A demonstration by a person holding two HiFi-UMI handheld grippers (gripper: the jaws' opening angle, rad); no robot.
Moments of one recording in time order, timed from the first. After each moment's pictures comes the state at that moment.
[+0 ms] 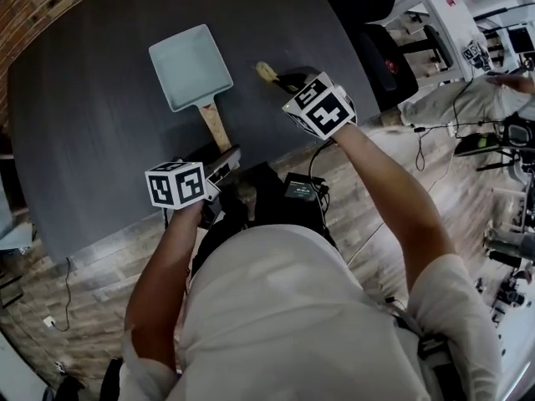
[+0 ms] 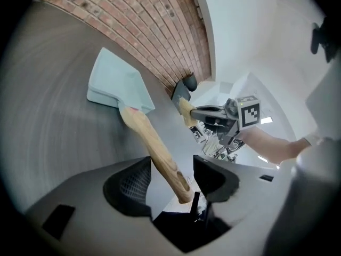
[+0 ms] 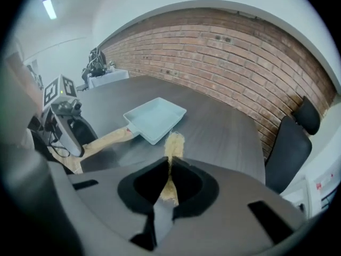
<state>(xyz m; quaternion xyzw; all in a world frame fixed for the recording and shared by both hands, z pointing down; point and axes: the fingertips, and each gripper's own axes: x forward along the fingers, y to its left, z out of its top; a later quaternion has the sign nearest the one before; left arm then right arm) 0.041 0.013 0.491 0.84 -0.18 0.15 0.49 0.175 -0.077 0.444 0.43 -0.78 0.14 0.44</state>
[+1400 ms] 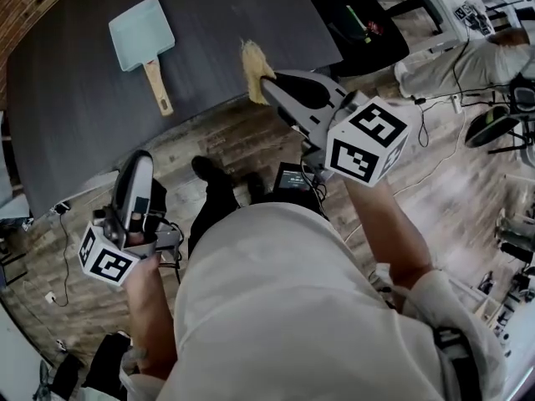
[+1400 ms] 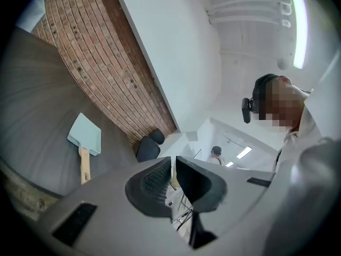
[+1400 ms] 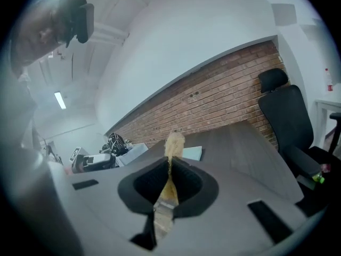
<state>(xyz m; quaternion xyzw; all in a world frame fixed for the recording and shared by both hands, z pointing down) 0.012 0.136 0.269 0.88 -0.24 -0.16 0.37 0.211 0.113 0.278 0.45 -0.86 0.23 0.03</state>
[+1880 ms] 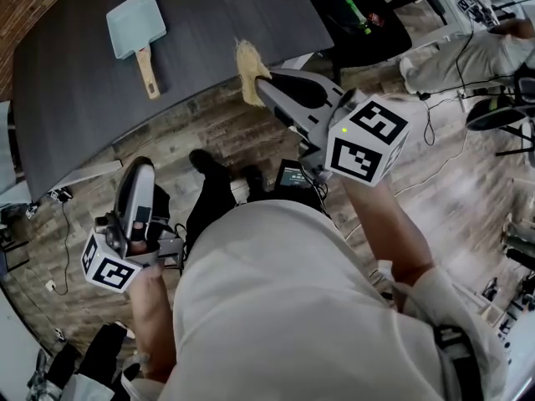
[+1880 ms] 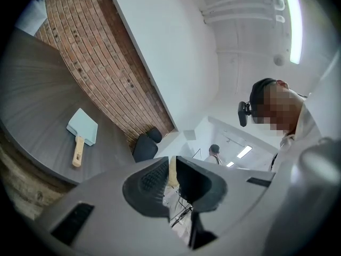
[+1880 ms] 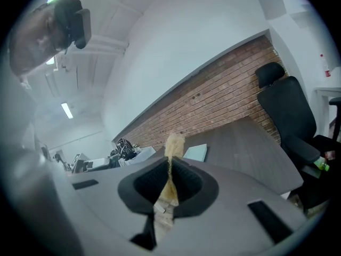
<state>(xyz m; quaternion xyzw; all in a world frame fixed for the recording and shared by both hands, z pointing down) 0.031 0.203 0.259 0.88 -0.25 -0.17 0.36 0.221 0.164 0.276 0.42 -0.87 0.25 0.00</state>
